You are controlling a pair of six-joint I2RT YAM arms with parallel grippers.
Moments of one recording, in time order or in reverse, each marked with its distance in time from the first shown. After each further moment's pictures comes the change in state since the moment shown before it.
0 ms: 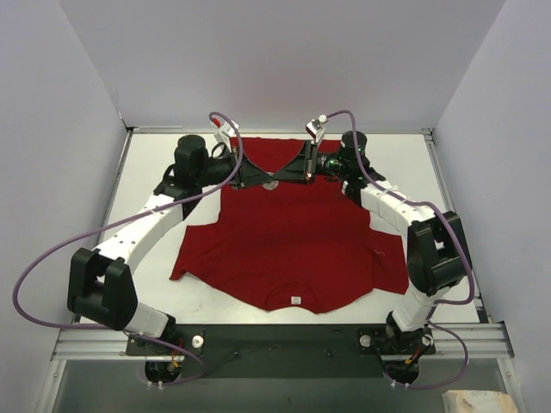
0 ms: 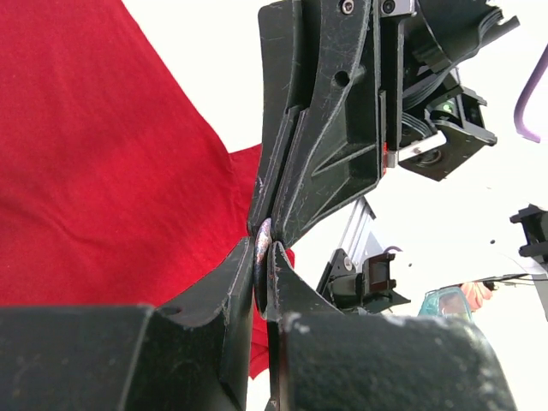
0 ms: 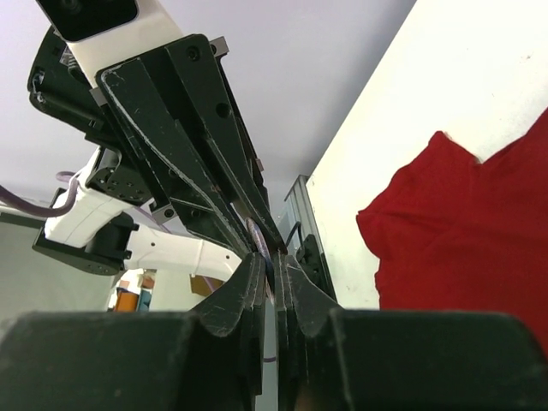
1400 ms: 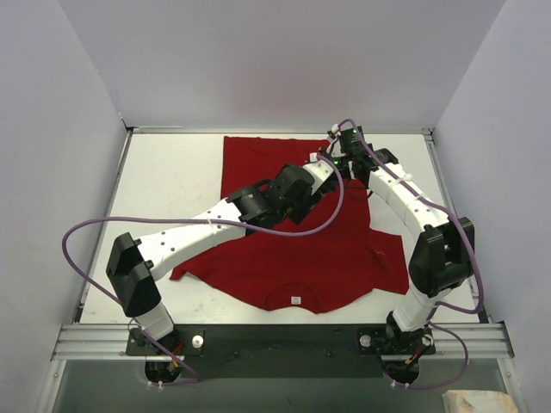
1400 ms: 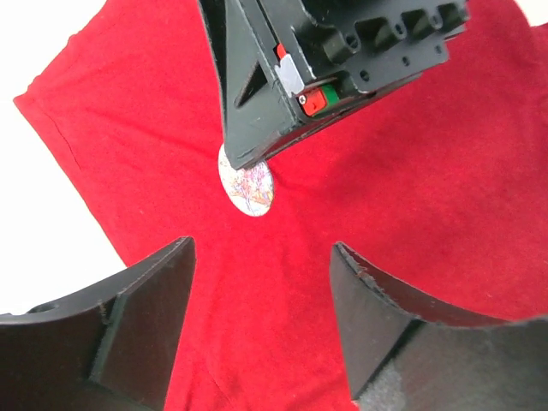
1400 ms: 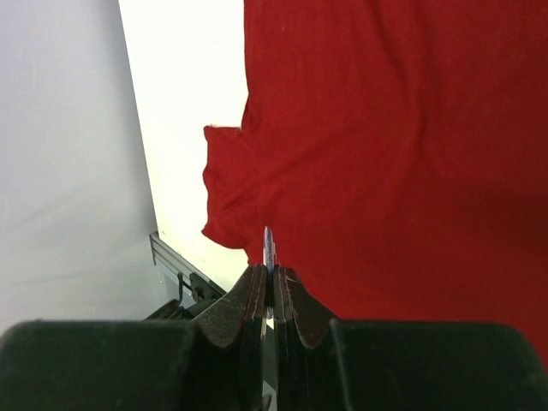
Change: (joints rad) left arm -0.611 0.195 0.417 -0.666 -1.180 0.701; right arm -0.023 -0.015 0.272 -1.061 0.513 -0.343
